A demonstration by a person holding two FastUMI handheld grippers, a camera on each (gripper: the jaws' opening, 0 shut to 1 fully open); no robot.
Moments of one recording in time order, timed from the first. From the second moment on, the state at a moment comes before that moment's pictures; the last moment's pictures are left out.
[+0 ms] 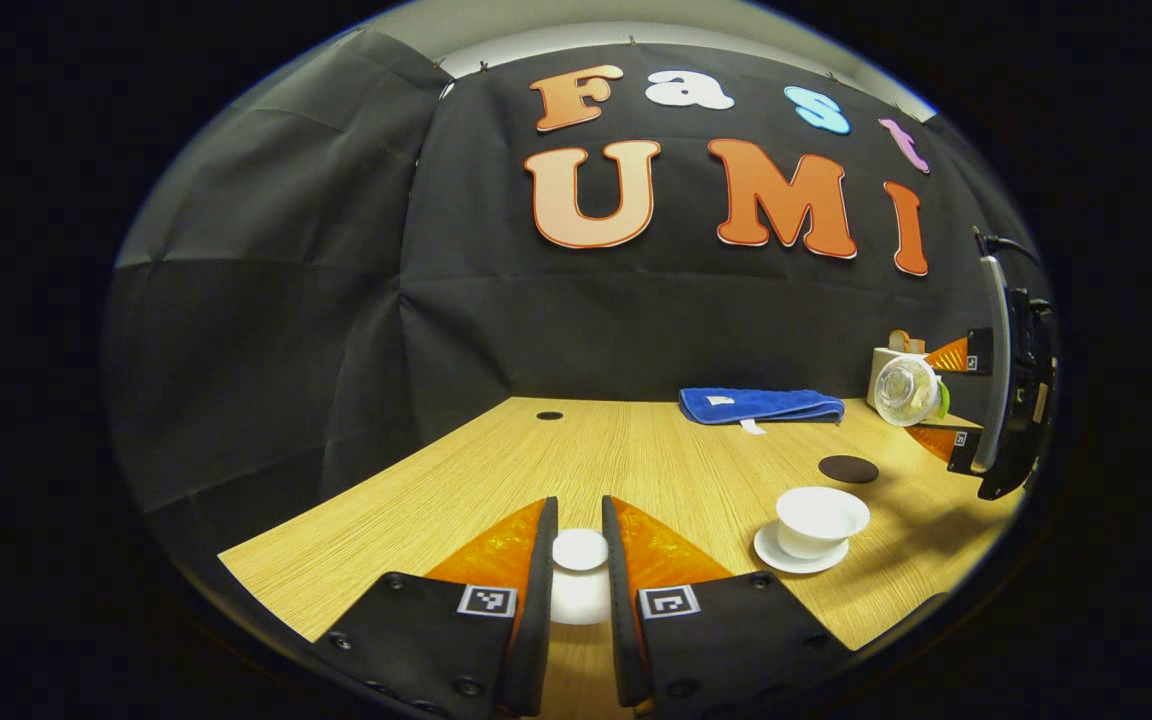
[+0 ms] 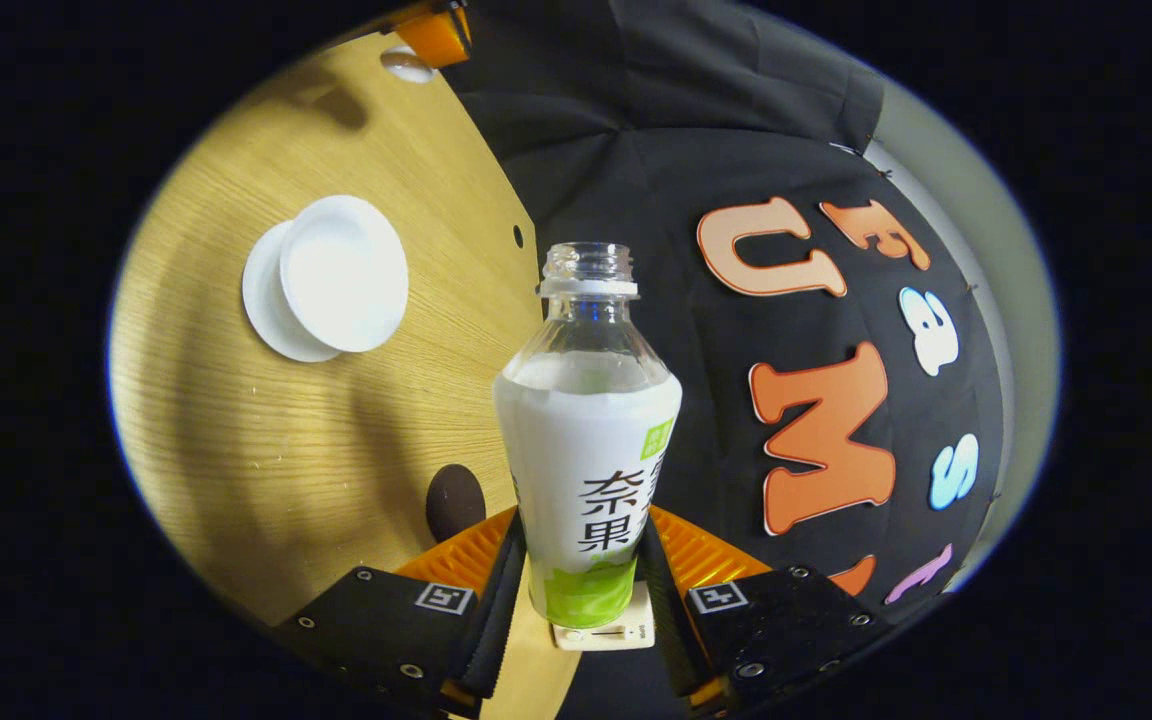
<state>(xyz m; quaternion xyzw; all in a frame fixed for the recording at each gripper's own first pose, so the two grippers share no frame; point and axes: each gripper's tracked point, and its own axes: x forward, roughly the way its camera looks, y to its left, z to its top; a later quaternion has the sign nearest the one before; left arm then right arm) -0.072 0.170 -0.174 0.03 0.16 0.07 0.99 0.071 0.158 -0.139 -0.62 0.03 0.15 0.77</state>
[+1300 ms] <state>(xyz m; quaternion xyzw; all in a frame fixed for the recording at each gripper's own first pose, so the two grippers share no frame) -0.074 0.182 -0.184 0.04 0.17 0.07 0.98 0.088 0.157 -0.114 -0.75 -0.10 0.11 0.64</state>
